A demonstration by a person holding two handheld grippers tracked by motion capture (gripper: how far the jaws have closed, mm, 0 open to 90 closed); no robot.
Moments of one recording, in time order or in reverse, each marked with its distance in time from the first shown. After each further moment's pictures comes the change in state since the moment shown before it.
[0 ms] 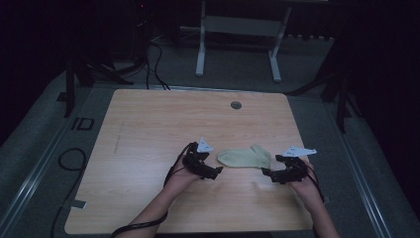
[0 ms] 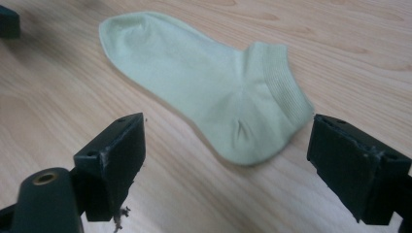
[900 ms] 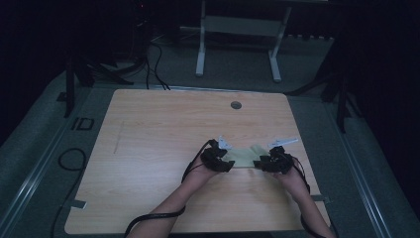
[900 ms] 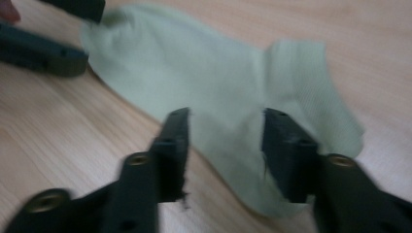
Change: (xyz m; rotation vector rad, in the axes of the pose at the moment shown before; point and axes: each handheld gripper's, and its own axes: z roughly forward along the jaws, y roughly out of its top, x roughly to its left) left arm -0.024 0.038 0.046 0.056 0.006 0.024; right arm 0.004 0.030 0.039 0.142 0.020 0.084
